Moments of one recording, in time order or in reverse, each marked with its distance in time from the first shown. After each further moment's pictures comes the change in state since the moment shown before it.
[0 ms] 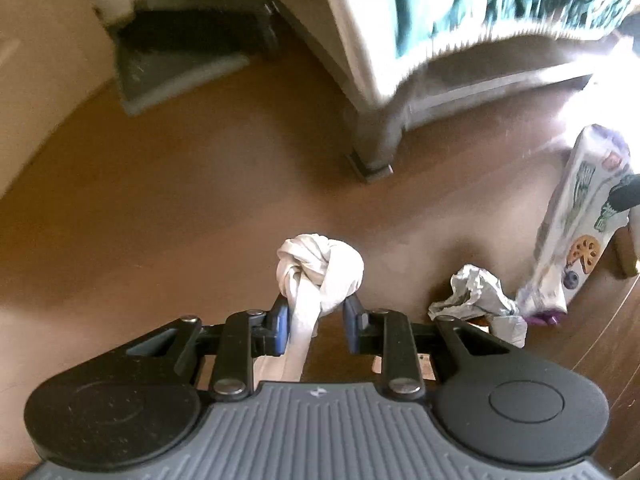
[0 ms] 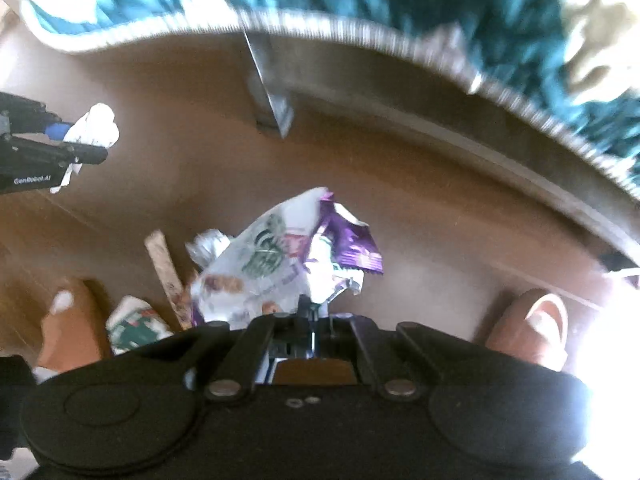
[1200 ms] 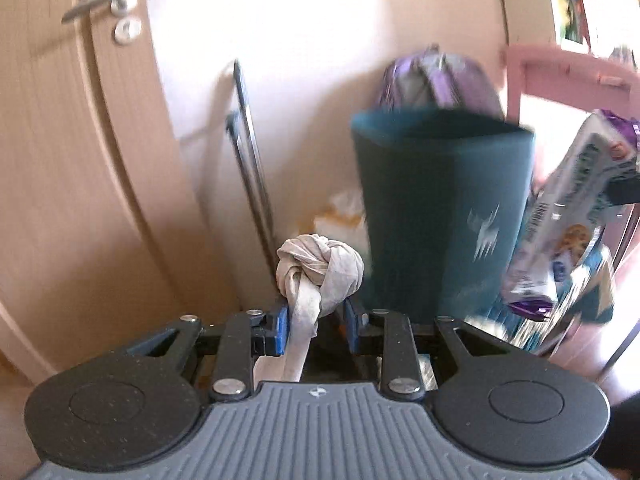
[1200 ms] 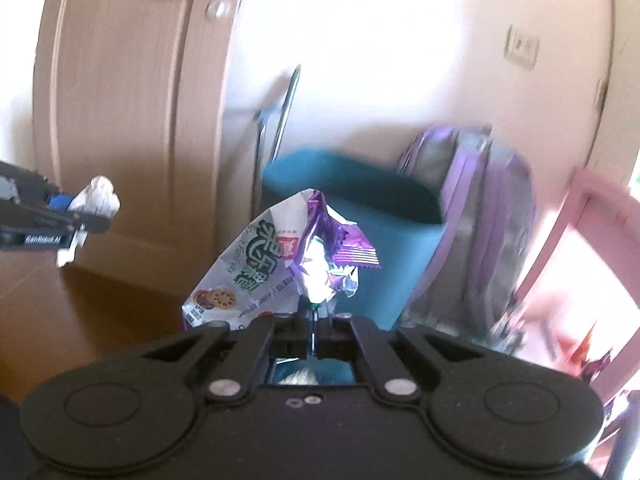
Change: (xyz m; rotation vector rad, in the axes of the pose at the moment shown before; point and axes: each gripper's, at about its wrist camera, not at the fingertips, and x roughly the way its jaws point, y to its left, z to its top) left arm -0.459 -0.031 0.086 -0.085 -0.692 0.212; right arm -0.464 0.034 -0.004 -0.097 -0.893 -0.262
